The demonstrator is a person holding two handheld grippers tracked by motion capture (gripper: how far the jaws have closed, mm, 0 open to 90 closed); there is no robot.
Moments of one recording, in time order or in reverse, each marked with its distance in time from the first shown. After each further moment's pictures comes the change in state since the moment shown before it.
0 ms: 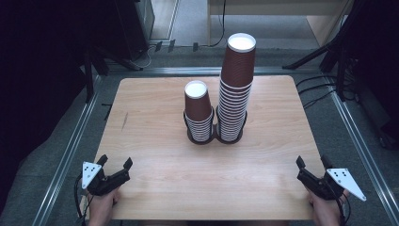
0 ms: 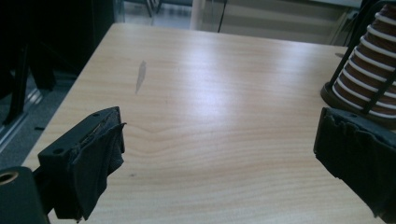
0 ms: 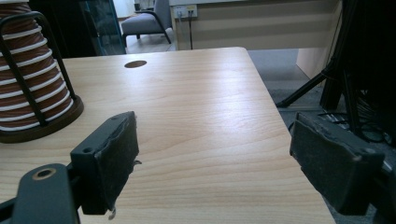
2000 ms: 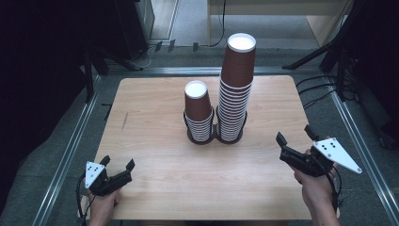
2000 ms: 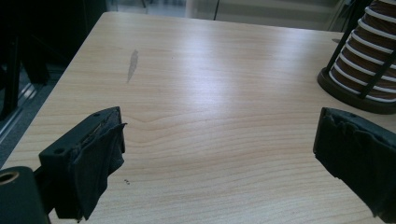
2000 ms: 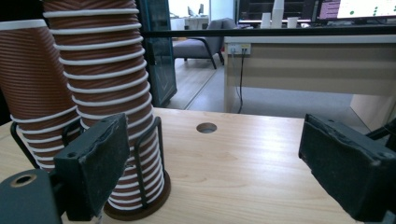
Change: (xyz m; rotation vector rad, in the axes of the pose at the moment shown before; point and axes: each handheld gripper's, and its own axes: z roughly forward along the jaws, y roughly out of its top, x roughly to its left) left arm -0.003 -0.003 0.001 0.045 -0.016 0.020; right arm 0.078 0.107 0.005 -0.086 0.207 -0.082
